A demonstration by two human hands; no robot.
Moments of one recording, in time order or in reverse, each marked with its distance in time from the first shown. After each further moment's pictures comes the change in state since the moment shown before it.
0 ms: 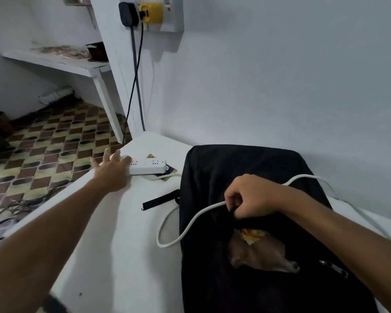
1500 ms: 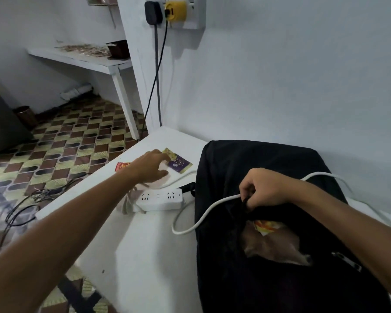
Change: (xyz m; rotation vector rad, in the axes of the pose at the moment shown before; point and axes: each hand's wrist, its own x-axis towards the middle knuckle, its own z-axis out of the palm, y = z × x) left_hand -0.030 0.040 -0.042 -0.316 -0.087 0.261; right_hand 0.009 -0.001 0.004 0.098 -0.001 0.021
